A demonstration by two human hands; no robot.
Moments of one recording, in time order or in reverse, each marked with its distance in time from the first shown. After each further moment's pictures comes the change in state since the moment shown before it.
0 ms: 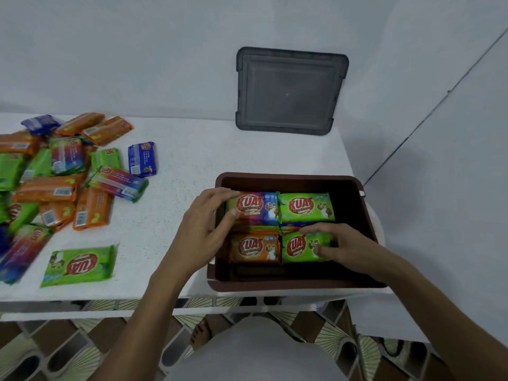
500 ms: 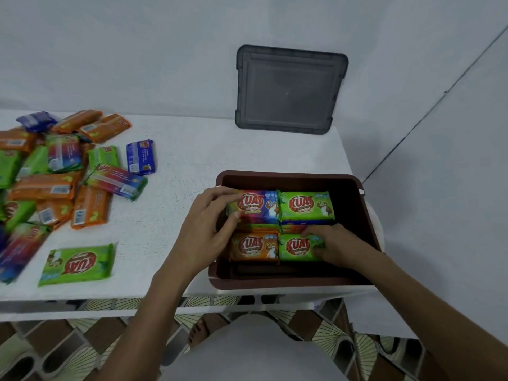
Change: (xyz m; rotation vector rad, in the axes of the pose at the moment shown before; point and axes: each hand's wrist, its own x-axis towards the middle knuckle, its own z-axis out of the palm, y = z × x) left_hand -0.001 -0.010 0.008 0.076 0.020 0.082; right_hand 0.026 0.006 0.009 -0.696 0.026 0.142
